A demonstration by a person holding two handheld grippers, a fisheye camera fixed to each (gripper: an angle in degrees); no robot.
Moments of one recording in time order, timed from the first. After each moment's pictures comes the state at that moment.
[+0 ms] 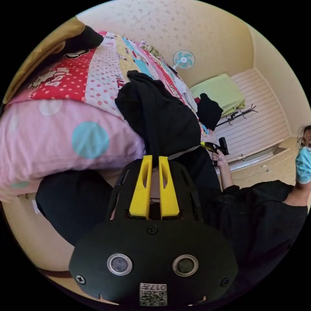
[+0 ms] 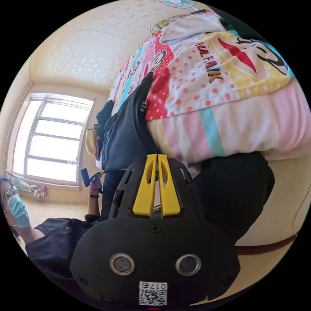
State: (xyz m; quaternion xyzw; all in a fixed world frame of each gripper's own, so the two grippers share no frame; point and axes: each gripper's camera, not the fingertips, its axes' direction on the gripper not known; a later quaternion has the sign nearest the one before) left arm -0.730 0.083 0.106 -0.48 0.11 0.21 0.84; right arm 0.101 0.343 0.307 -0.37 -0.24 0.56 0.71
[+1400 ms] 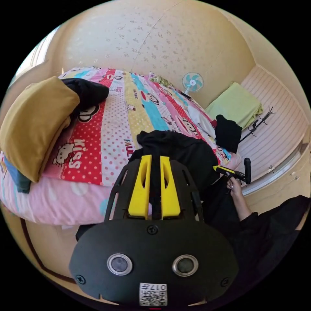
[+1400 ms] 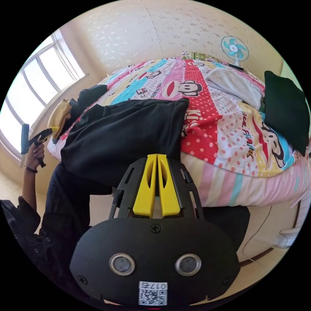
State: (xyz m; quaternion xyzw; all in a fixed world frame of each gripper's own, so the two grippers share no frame) left arm -0.601 0.087 0.147 -0.35 0.01 0.33 0.88; right arm -0.091 0.304 0.358 -0.39 -0.09 0.32 0.86
